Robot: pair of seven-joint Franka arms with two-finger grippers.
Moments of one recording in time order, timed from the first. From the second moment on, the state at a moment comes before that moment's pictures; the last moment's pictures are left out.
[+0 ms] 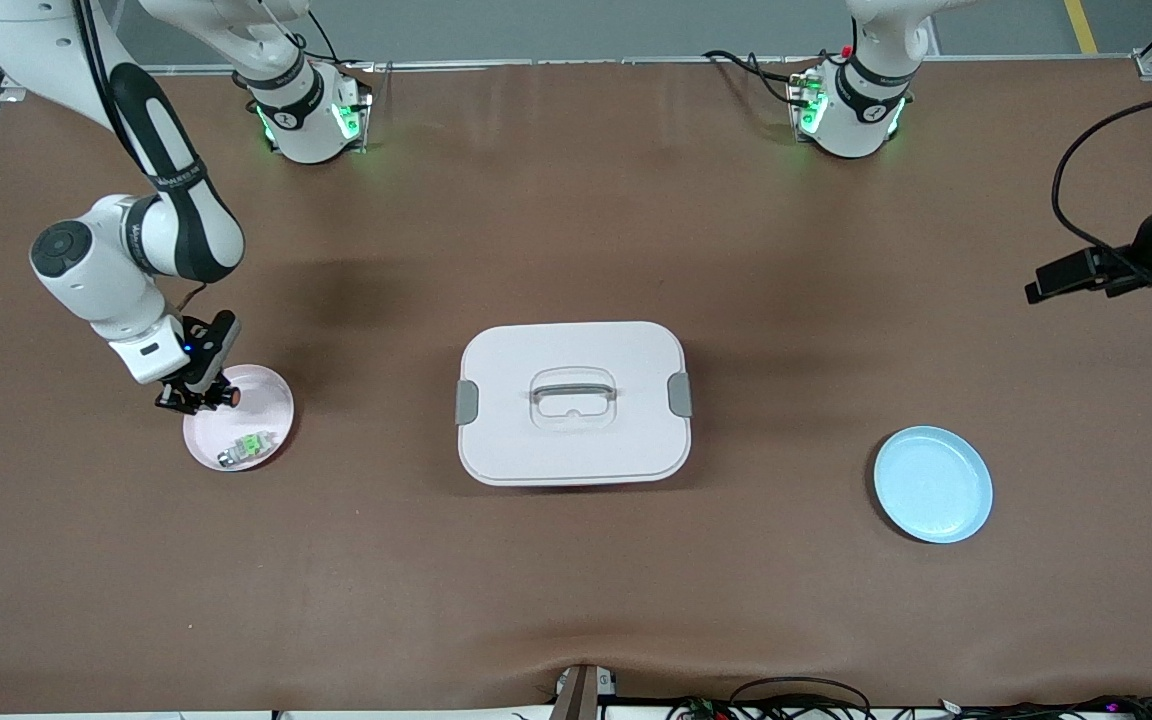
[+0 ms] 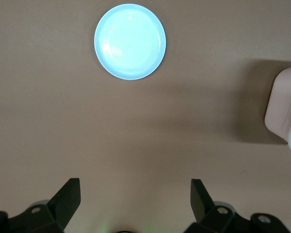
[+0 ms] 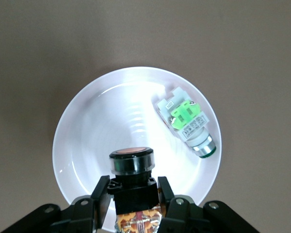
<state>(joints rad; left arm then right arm) 0.27 0.05 -0.24 -1.60 -0.07 1.54 -0.06 0.02 0.28 -0.11 -2.36 0.09 2.84 -1.56</state>
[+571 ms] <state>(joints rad) 0.26 -0.10 -0.25 -1.76 -0.06 1.61 -0.06 0.02 0.30 -0.11 -2.36 0.12 2.86 -1.56</state>
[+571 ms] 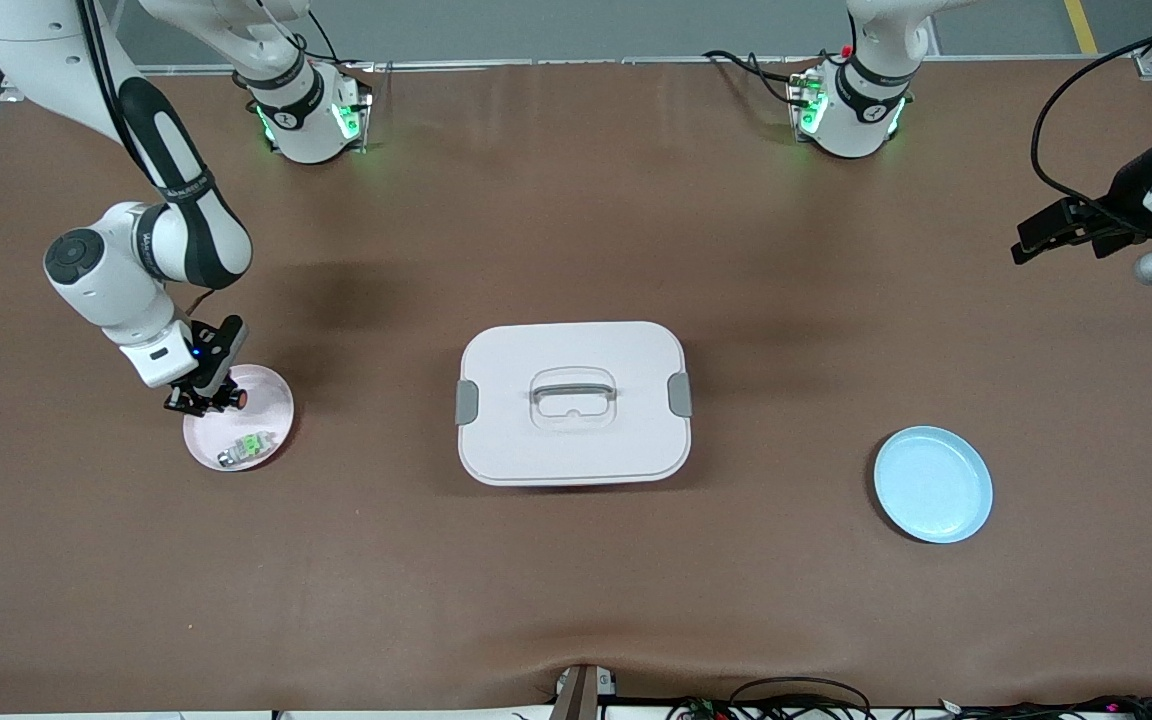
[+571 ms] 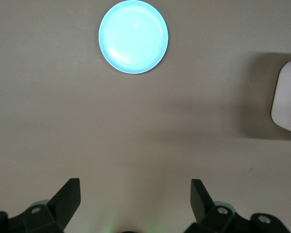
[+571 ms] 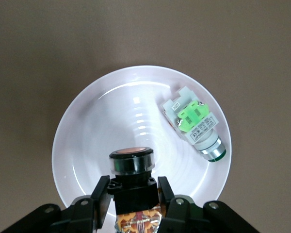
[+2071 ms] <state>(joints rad) 0.00 -0.10 -0.02 -1.77 -0.06 1.64 -0.06 -0.14 0.40 0.06 -2.37 0.15 2.98 -1.56</state>
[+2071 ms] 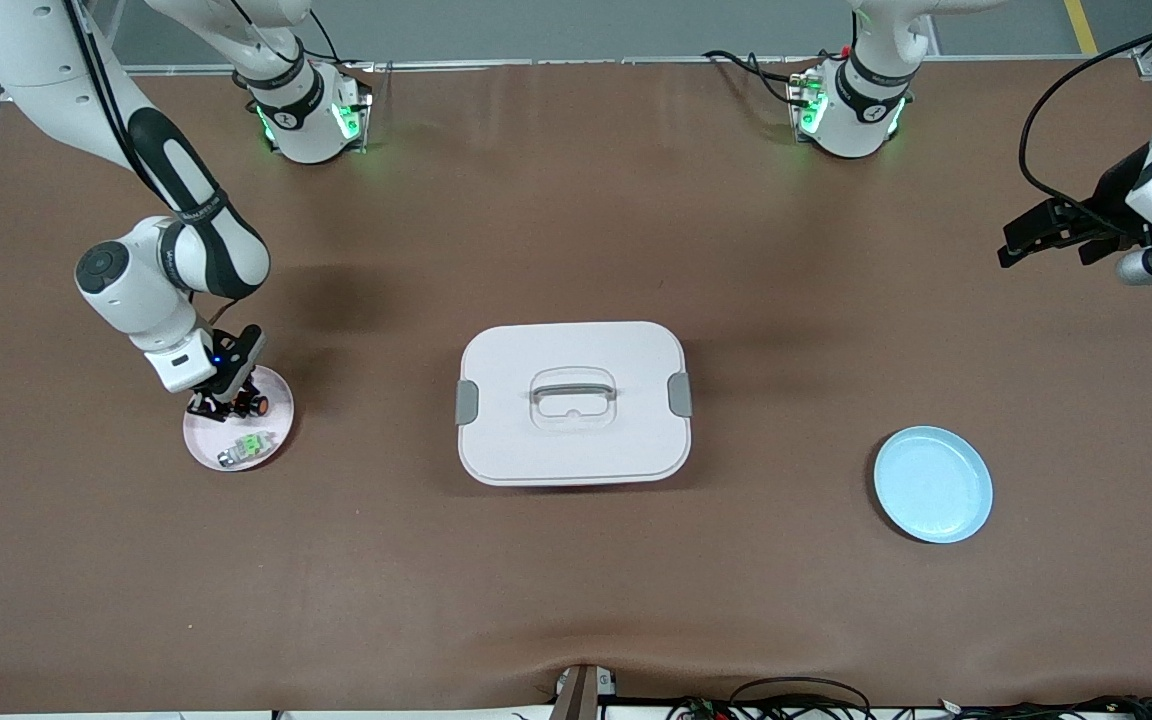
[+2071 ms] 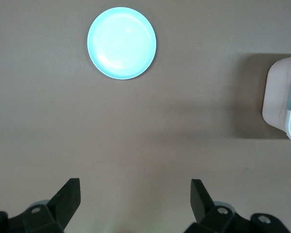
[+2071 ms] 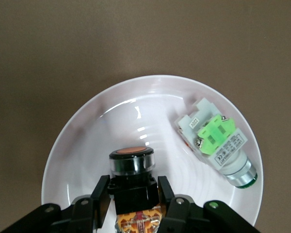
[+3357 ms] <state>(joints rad) -0.01 -0.04 -0.09 -1.62 0.00 1.64 -0.06 -0.14 0.40 0.07 -2.34 0.16 2.93 -1.52</state>
